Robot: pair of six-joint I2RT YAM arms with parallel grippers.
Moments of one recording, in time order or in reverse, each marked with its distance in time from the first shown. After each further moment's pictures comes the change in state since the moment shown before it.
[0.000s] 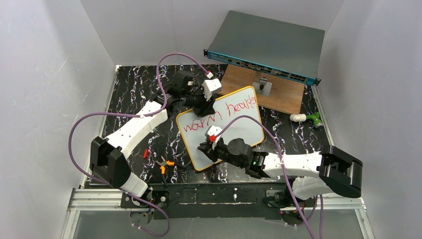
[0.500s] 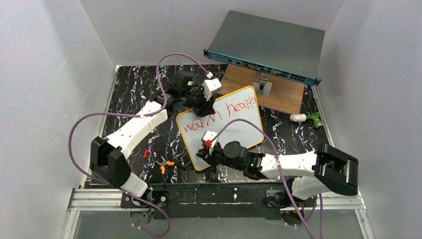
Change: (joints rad) left arm 0.000 0.000 -0.002 0.003 -0.001 -0.005; right arm 0.027 0.044 0.006 -0.024 -0.045 0.005
